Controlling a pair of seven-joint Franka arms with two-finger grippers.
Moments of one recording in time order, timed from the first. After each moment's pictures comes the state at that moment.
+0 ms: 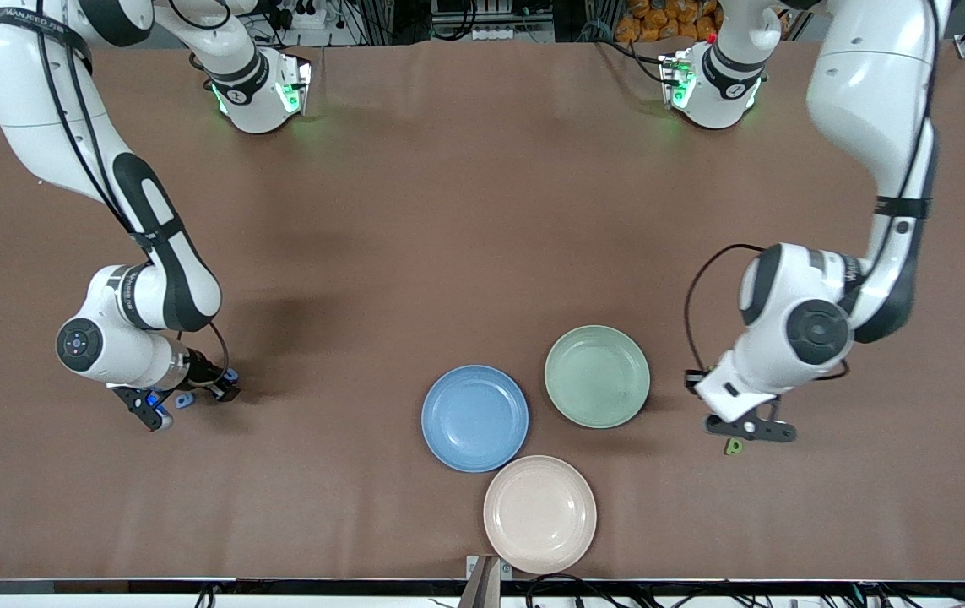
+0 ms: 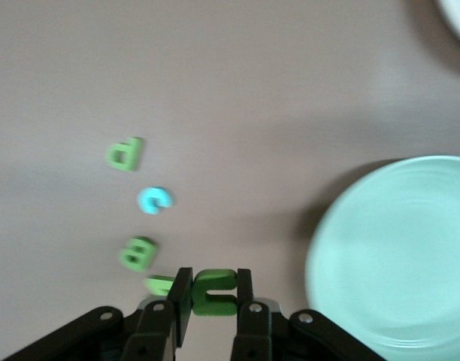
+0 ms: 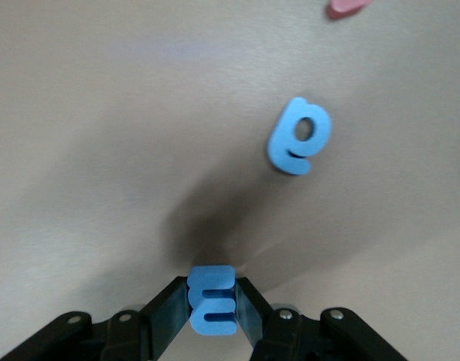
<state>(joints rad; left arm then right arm) -0.19 0.63 -0.09 -1.51 0.11 2.16 -0.18 -0.04 0.69 0.05 -1.74 0.07 2.37 0.63</state>
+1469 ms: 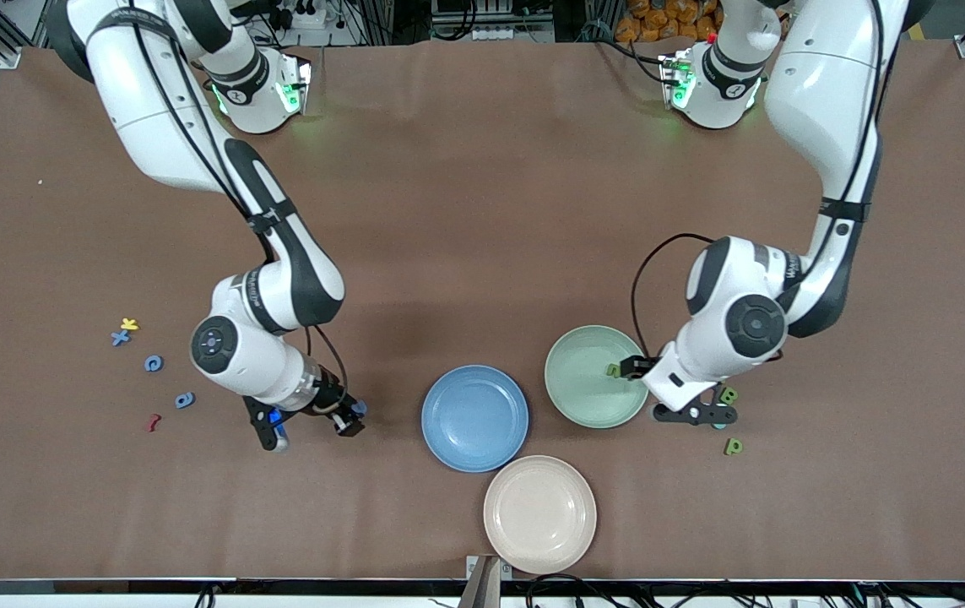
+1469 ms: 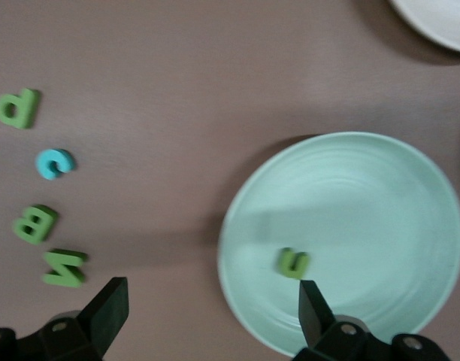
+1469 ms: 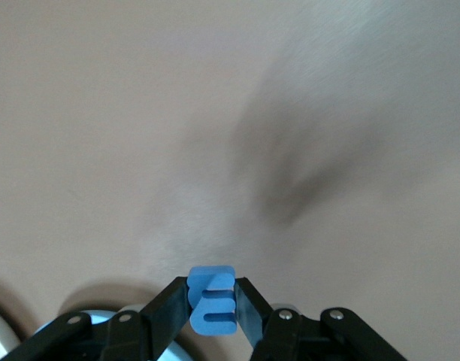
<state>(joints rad) -0.26 0.65 -0.07 -1.52 -0.01 2.16 -0.24 0.29 0.82 0.07 -1.40 0.24 2.40 1.15</state>
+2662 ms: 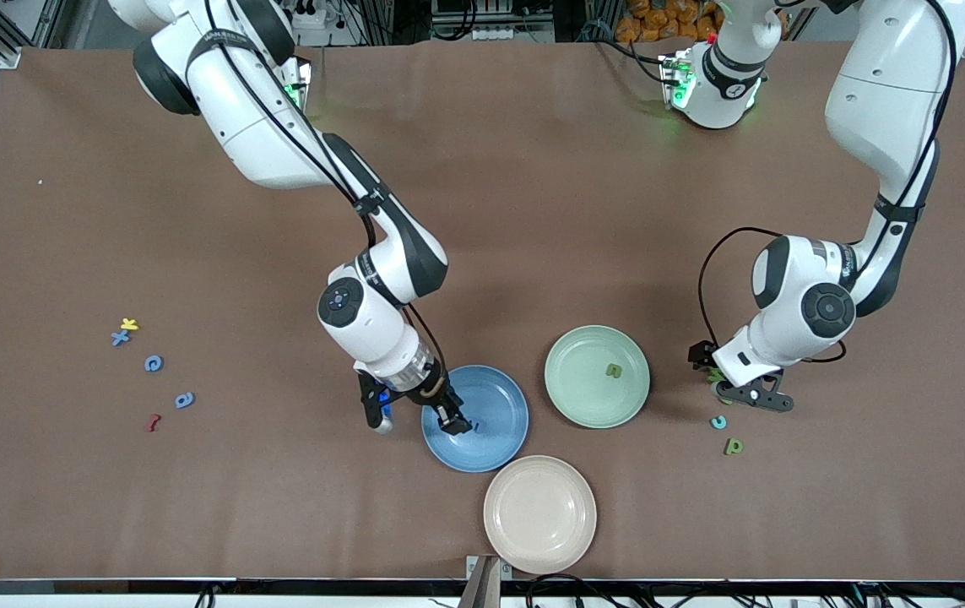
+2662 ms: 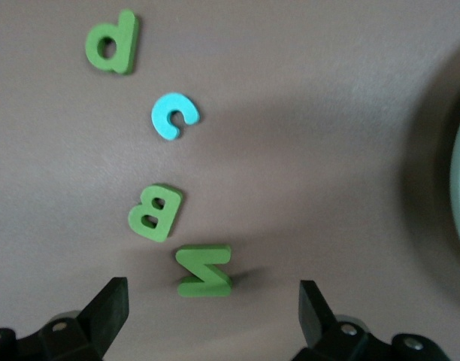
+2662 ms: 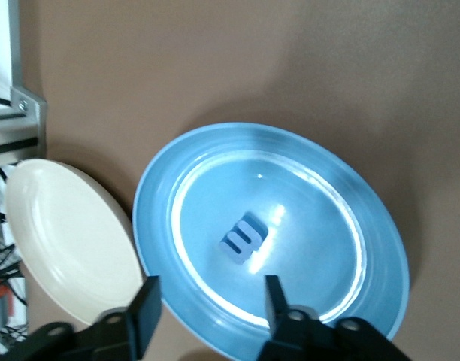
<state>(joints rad) -0.01 0.60 -0.15 -1.87 0.10 2.49 0.05 0.50 0.98 0.08 -1.20 0.23 2.65 1.50</state>
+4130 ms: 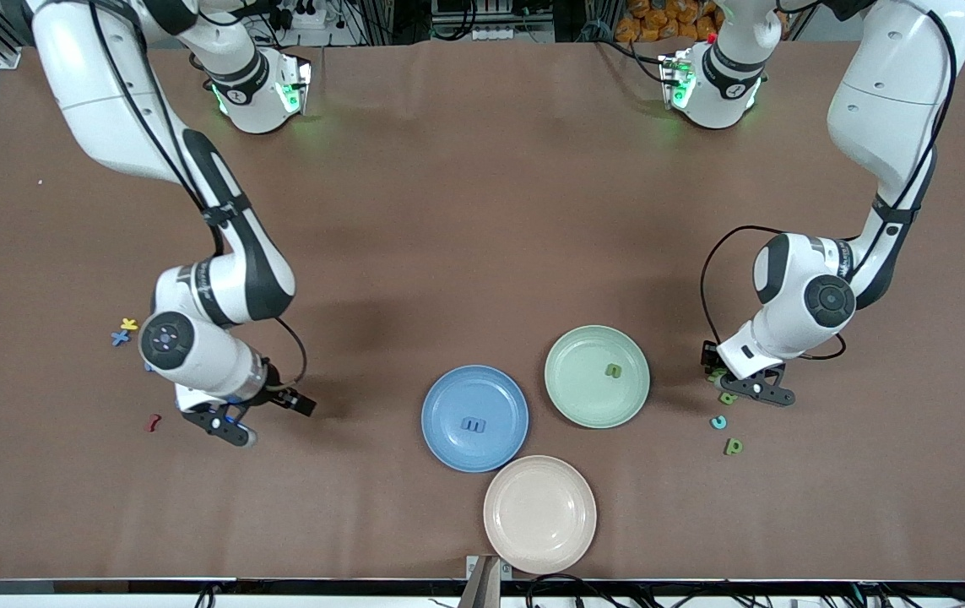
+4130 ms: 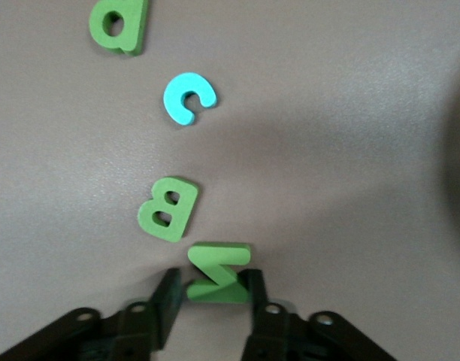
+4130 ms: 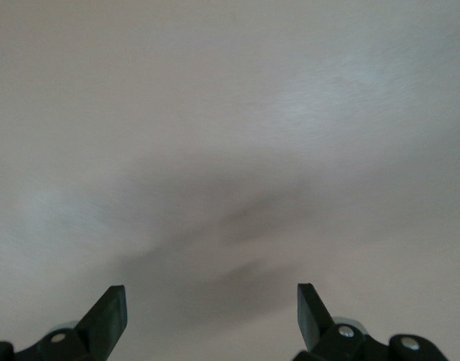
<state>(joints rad) 0.03 0.61 -0.16 -1.93 0.10 2.61 0.10 0.16 0.68 0.07 -1.59 0.01 2.33 0.62</state>
